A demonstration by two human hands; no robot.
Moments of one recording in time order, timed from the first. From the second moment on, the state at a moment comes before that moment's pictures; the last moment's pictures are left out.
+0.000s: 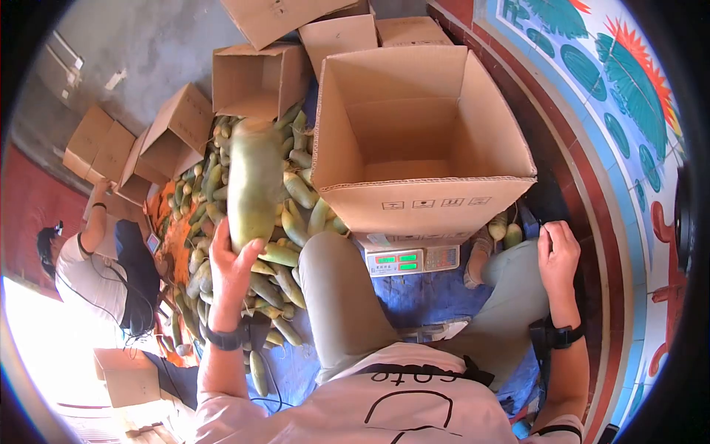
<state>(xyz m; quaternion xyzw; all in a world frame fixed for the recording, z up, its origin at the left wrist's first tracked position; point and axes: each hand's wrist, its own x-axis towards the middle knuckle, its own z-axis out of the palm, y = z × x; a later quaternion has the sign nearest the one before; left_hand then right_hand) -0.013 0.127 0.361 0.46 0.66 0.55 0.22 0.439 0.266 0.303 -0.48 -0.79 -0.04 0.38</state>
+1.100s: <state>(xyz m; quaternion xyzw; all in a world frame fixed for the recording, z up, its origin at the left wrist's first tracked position) 0.106 0.240 0.415 0.74 0.53 0.40 -0.06 0.398 0.282 0.395 -0.33 -0.79 0.01 0.52</state>
